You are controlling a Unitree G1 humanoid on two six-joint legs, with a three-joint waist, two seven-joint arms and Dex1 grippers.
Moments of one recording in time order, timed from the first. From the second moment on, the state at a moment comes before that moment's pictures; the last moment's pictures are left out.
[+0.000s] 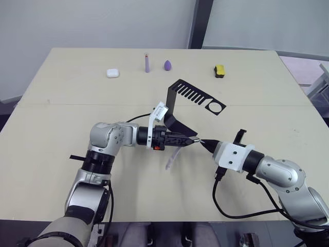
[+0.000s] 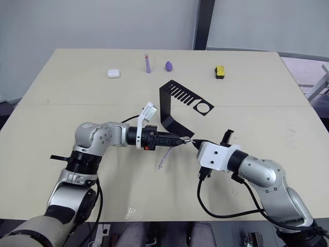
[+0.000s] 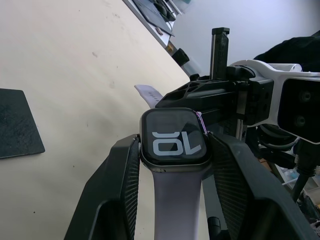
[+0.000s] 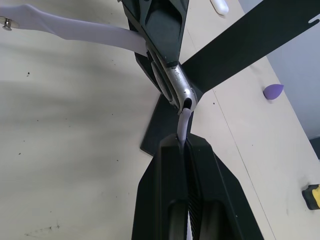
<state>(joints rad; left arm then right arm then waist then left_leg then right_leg) -0.82 0.27 -0.08 0.17 -0.59 1.20 -0.95 -0.12 -0.75 0.08 -0.60 -0.10 0.24 0.70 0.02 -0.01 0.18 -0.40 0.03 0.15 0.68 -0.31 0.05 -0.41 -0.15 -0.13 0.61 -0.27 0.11</state>
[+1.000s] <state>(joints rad) -0.82 0.27 -0.08 0.17 -0.60 1.20 -0.95 -0.12 -0.74 0.08 -0.60 -0.10 0.24 0.70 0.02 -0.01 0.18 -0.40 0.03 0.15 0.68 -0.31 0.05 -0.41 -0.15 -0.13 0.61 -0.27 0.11</state>
